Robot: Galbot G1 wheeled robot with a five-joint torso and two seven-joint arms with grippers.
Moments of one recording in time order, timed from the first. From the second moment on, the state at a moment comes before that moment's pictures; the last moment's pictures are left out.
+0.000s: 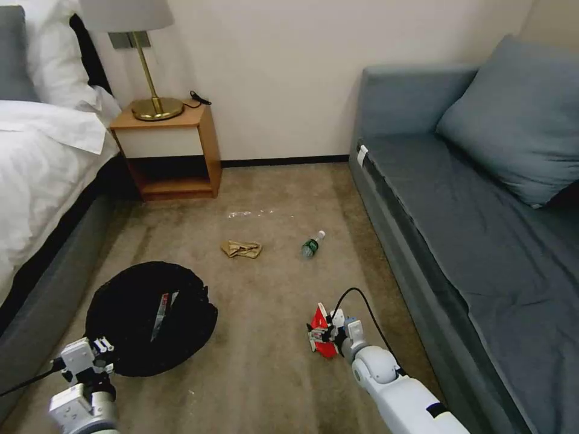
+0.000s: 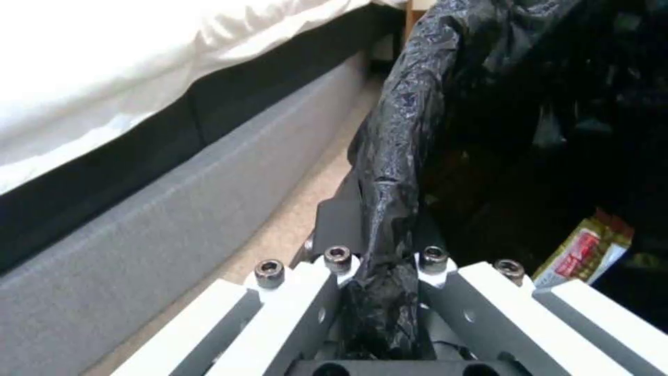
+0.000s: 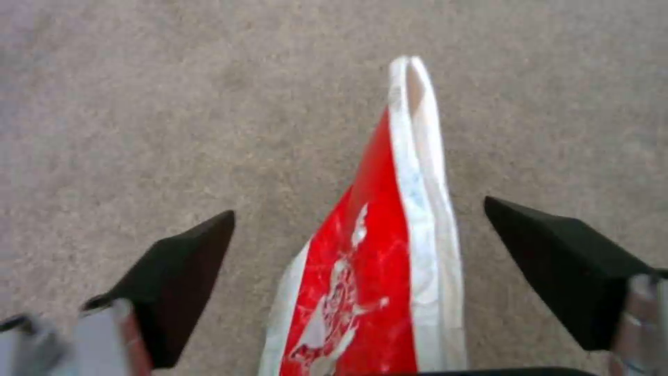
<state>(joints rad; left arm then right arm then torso) 1.74 -1.59 -0.89 -2.08 -0.19 0.05 -0.24 -1.02 1.32 0.02 1.16 0.33 -0.19 -0.04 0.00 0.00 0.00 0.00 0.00</state>
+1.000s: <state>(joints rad) 1.73 -1.57 -0.88 -2.03 -0.18 0.02 -0.24 -1.03 1.35 -0.01 1.28 0.33 -0.21 -0.04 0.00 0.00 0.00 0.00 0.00</state>
